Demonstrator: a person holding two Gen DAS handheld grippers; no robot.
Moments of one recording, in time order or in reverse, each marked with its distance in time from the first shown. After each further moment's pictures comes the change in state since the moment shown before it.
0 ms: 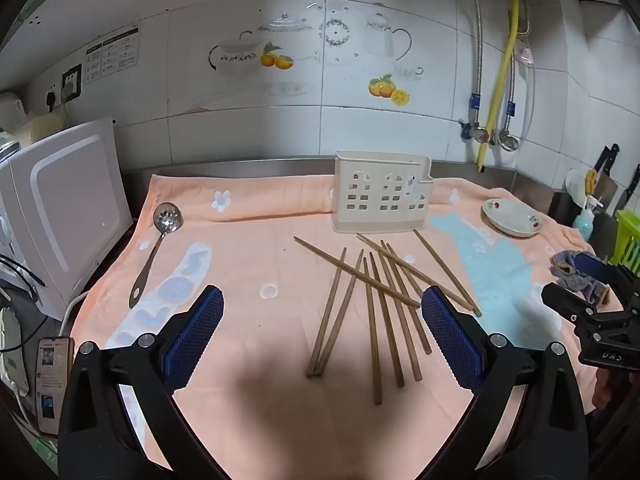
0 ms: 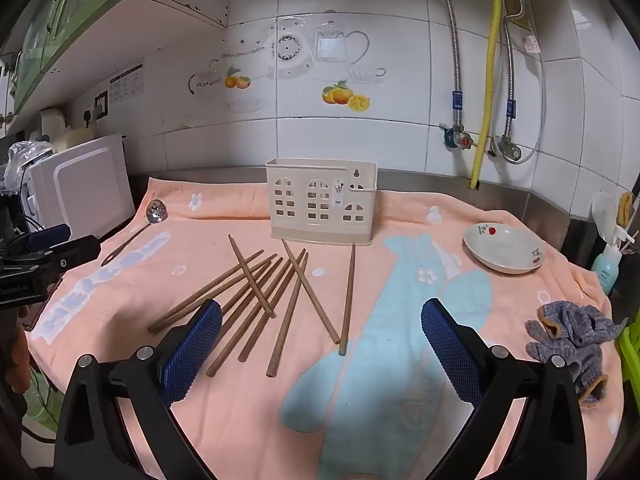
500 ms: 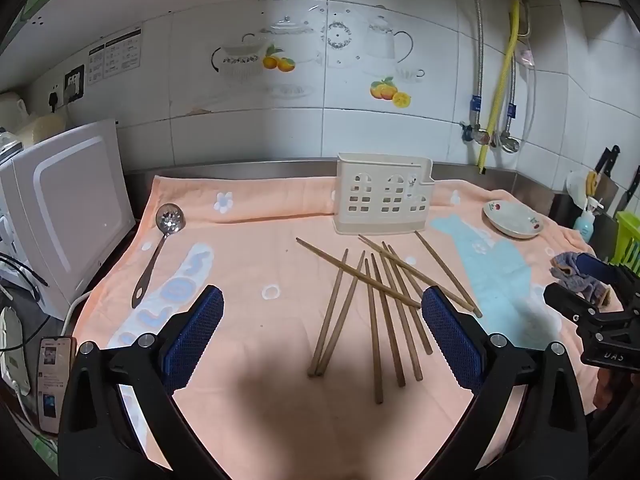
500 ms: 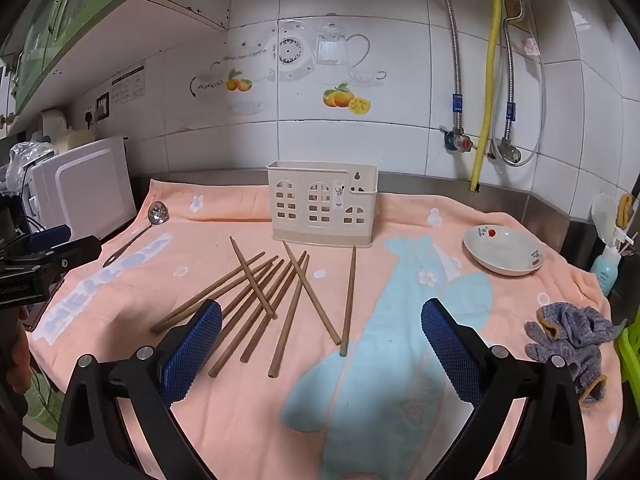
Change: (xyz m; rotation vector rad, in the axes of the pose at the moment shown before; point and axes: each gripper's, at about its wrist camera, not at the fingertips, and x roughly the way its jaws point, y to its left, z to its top) left arm -0.006 0.003 0.003 0.010 -0.017 0.006; right arm -0.002 -0.003 0.001 0.001 -0.001 0.001
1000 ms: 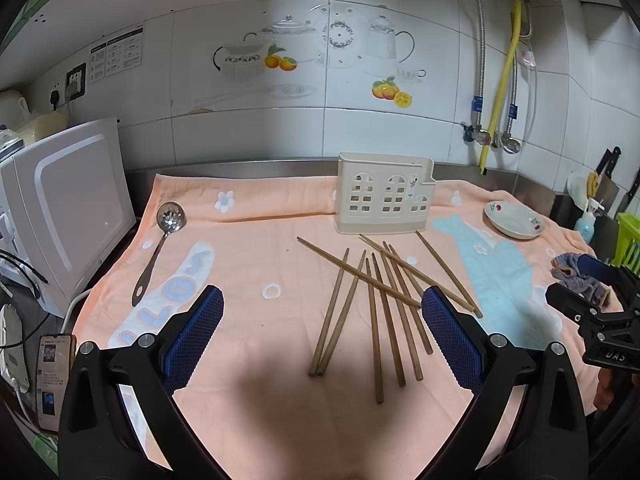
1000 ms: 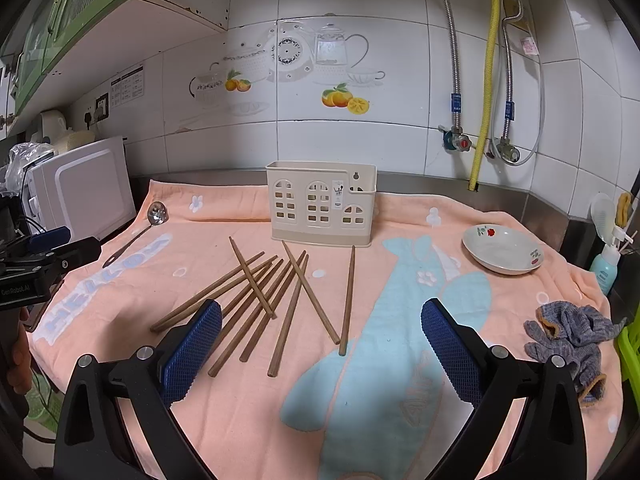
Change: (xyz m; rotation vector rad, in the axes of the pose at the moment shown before) left arm 0.001 -0.001 -0.003 -0.005 -0.001 0.004; right arm -0.001 0.003 -0.002 0.001 -0.001 0.003
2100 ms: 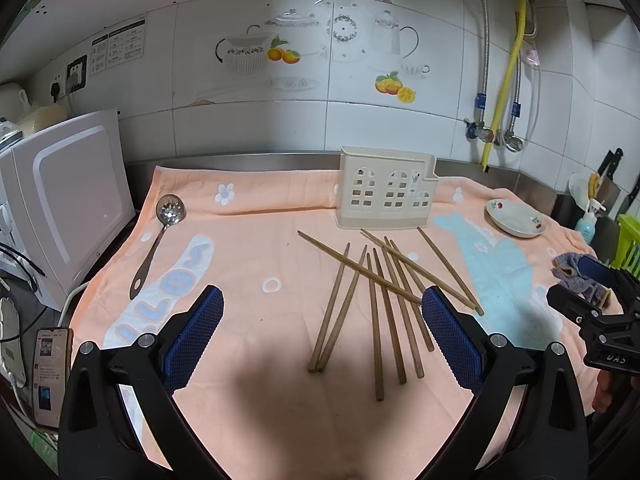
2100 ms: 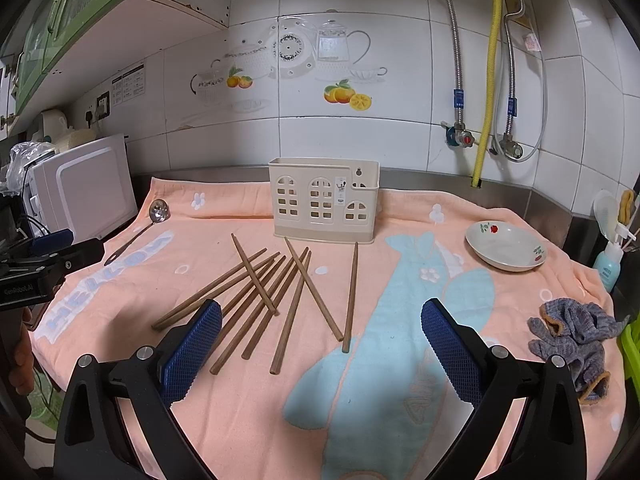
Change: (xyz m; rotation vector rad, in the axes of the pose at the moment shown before) left arm 0.003 0.001 -0.005 -0.017 0.016 0.000; right arm 0.001 0.002 -0.002 0.003 0.006 0.003
